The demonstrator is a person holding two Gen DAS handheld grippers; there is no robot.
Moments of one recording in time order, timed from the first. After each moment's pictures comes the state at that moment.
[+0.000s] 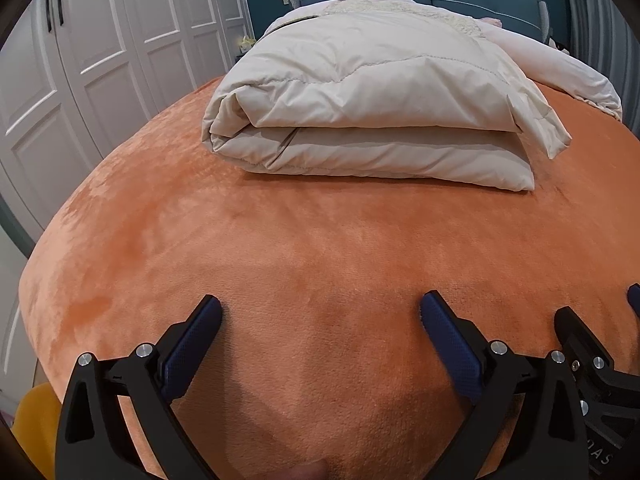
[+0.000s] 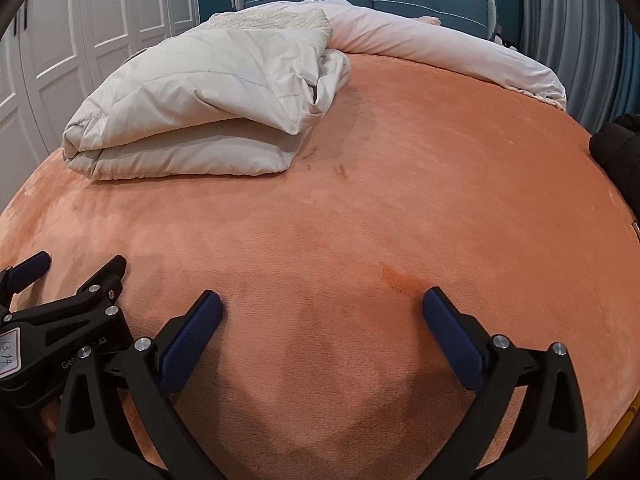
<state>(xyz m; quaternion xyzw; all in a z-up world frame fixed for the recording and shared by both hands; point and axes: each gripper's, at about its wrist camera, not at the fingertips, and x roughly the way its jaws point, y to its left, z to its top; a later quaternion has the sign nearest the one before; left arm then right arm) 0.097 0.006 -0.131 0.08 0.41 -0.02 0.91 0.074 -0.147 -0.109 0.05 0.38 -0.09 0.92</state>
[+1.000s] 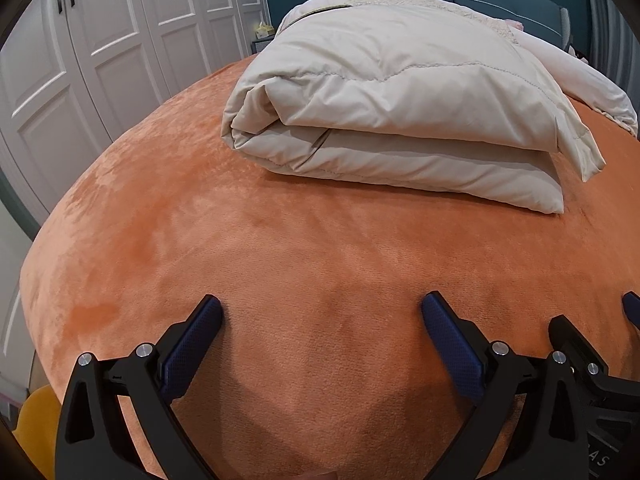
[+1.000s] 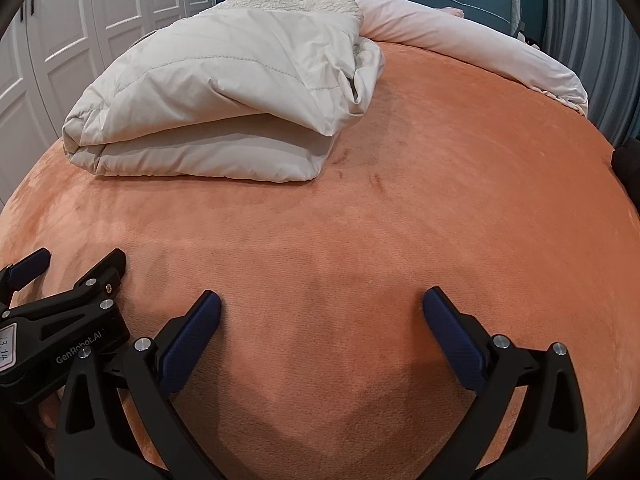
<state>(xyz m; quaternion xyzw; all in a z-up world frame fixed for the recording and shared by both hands) 0.115 0.018 -0.130 0.06 0.43 0.00 0.90 0.104 -0.143 -0.107 0.04 0.42 -0.06 0.91</state>
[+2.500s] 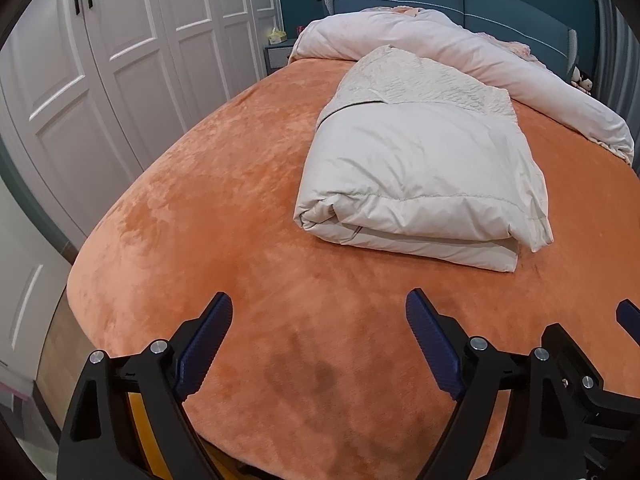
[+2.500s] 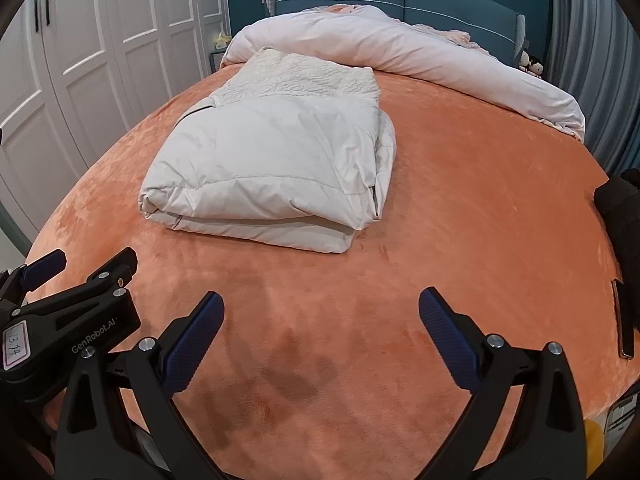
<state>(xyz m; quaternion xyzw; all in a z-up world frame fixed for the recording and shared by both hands) 0.098 0.041 -0.022 0.03 0.43 0.01 0.90 0.084 -0.111 0.005 0.03 0.41 -0.05 0.91</state>
